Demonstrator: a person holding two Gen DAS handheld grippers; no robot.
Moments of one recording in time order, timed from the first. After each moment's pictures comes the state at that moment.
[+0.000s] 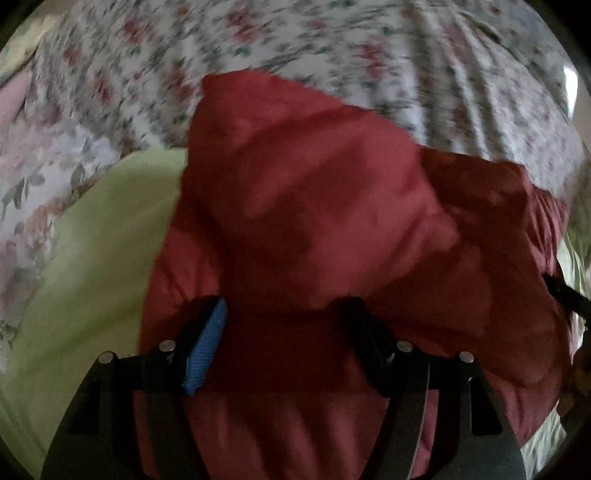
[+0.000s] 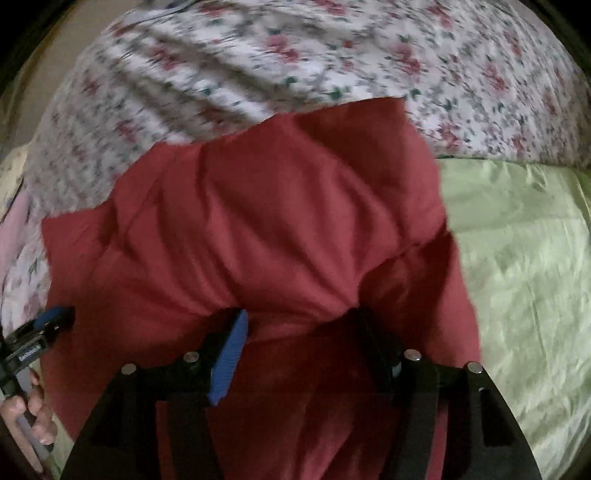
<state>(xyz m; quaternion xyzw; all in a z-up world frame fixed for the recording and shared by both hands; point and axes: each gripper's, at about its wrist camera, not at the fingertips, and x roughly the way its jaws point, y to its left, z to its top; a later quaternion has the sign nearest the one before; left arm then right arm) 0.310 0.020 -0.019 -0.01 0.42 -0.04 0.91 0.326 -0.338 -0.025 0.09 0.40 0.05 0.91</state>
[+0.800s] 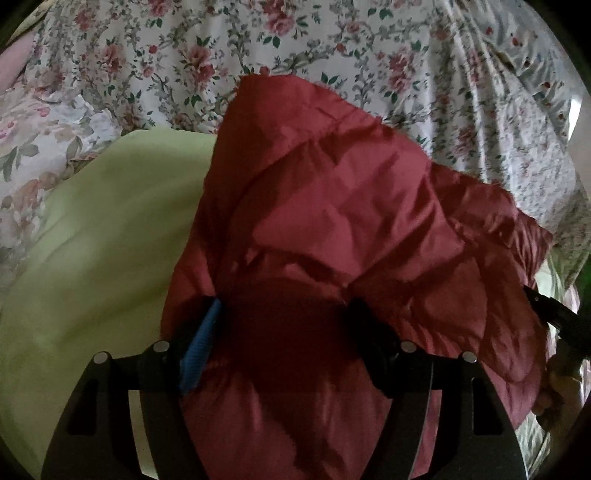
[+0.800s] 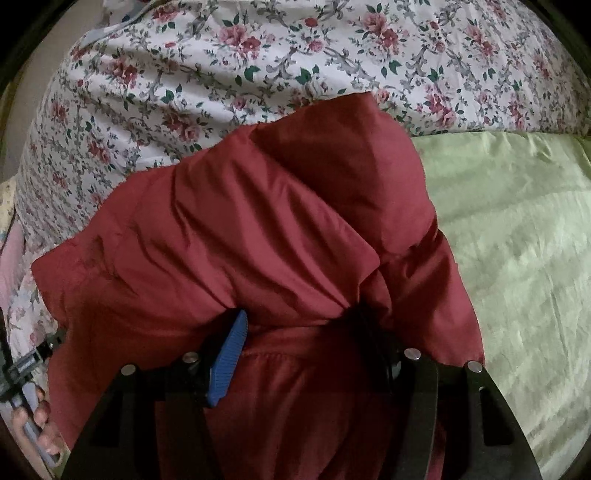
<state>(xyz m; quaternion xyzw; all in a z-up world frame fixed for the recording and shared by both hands) 0.303 0.047 -0.017 -0.06 0.43 -0.07 0.90 0.339 -0.352 -0.038 0.15 0.41 0.05 0.90</state>
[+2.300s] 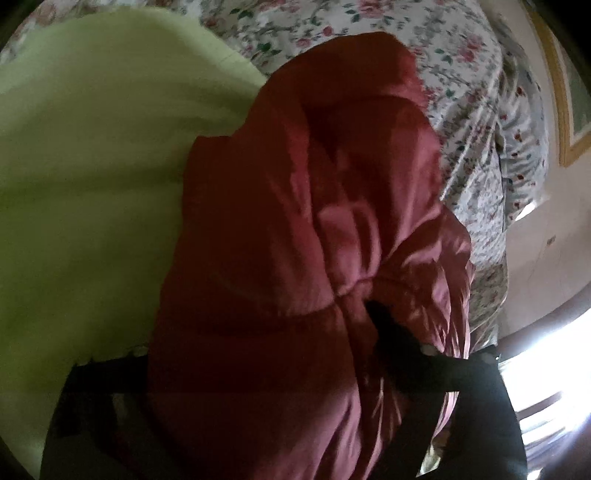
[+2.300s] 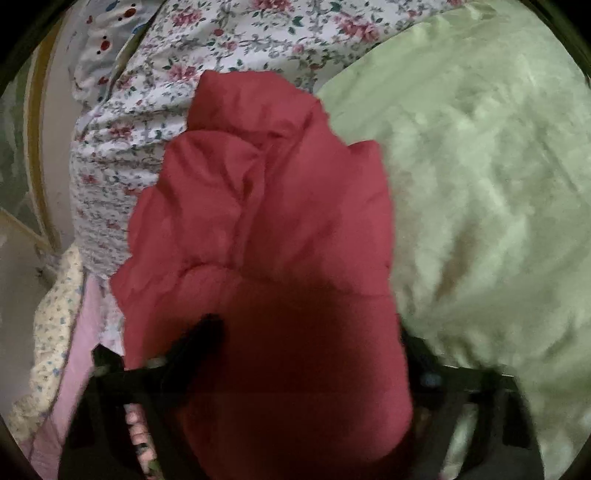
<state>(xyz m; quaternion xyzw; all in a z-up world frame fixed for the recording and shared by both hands) 0.294 0.101 -0.073 -0.30 0.45 -0.19 0.82 0.290 -0.429 -0.083 0.35 0.42 0.15 0.82</state>
